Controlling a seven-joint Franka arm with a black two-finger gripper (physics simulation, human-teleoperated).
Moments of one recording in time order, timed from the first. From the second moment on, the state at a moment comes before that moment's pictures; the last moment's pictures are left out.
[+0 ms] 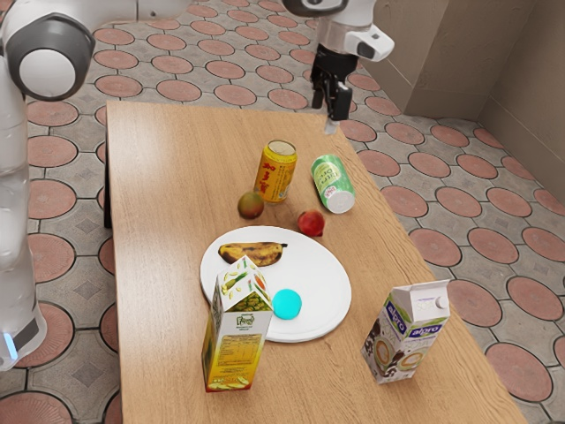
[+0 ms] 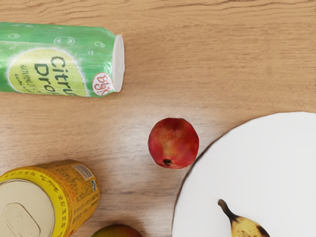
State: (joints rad) arm 0.02 0.05 0.03 -1.39 0.02 1.52 0.08
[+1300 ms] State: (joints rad) arm 0.05 -0.42 -0.07 -2.17 -0.10 1.59 -0.08
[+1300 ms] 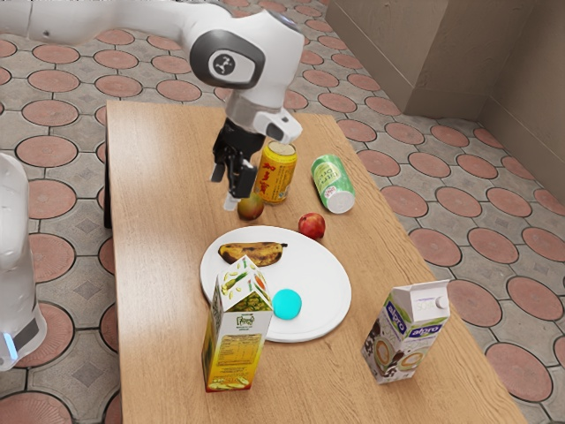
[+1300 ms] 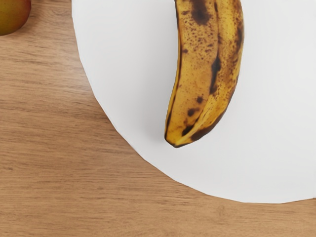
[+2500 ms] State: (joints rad) arm 0.05 -0.19 -0.13 -2.26 -0.15 1.99 -0.14
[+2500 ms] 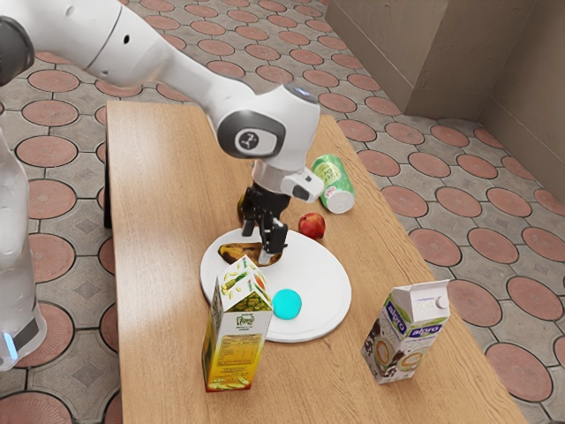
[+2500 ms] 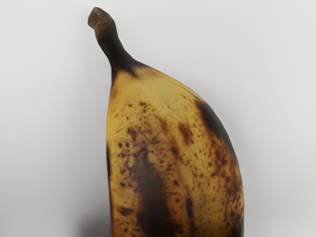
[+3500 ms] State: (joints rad) arm 0.05 -0.32 -0.08 -2.22 -0.15 1.86 -0.22
